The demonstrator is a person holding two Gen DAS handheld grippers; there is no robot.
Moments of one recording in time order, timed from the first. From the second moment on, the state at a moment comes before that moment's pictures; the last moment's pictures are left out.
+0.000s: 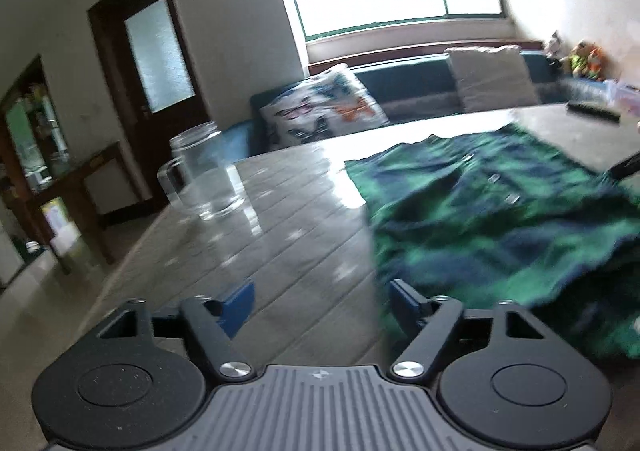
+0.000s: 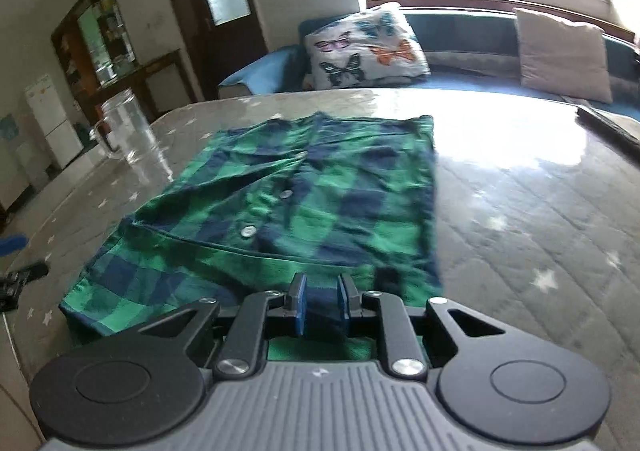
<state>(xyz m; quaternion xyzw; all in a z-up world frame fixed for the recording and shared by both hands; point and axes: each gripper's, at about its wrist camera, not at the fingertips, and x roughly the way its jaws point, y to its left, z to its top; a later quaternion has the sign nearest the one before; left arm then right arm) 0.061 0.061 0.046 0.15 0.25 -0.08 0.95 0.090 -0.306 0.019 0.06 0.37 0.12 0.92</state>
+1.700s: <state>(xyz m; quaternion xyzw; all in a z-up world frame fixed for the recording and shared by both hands) 0.075 -0.061 0.009 0.20 0.27 -0.27 0.90 0.045 -0.290 -0.006 0.01 0.39 0.14 0.91</state>
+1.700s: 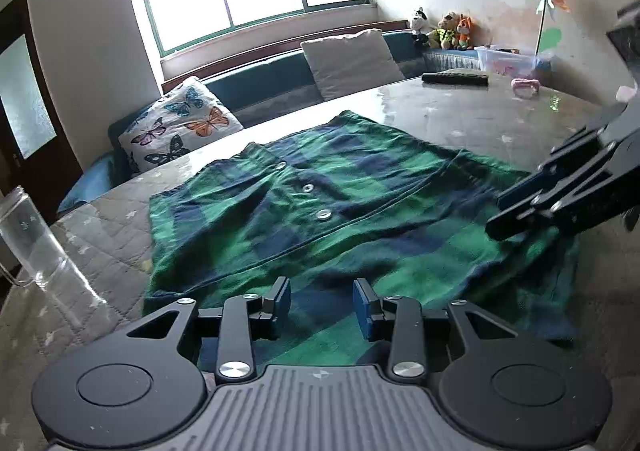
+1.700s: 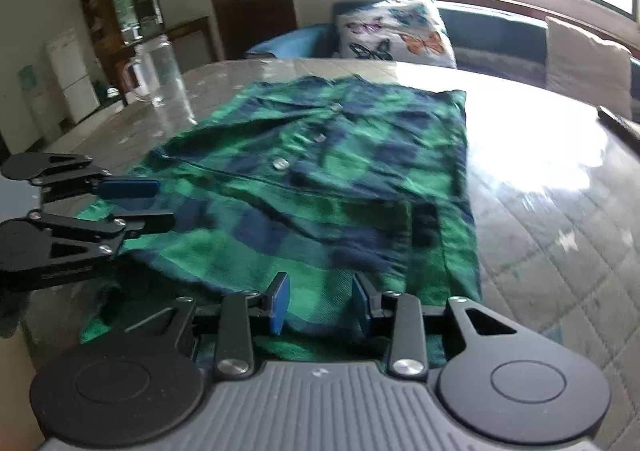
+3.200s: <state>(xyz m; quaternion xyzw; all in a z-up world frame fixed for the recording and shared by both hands) -0.021 -0.012 -0.012 0.34 0.21 -0.32 0.86 0.002 -0.260 0.007 -0.11 0.37 0.22 0.89</state>
